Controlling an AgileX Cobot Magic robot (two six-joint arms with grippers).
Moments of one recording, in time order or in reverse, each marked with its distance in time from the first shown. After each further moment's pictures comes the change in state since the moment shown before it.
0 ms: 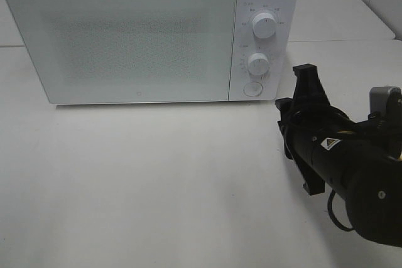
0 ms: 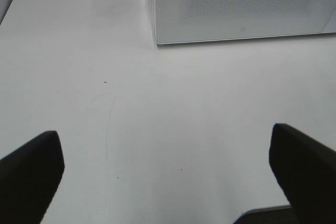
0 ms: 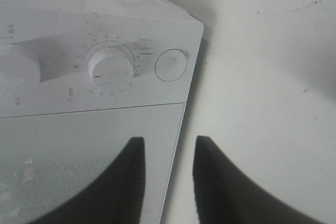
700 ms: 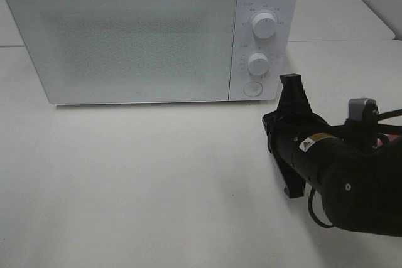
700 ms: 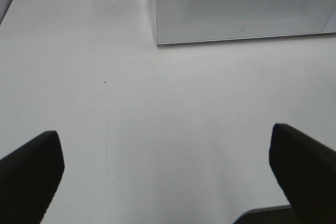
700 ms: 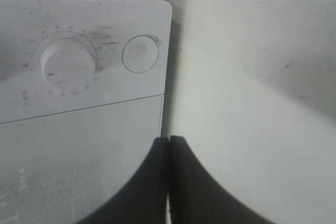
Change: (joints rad) left arm 0.000 0.000 0.000 0.000 0.000 0.000; right arm -0.039 0.119 -0.062 -0.078 0.041 0.156
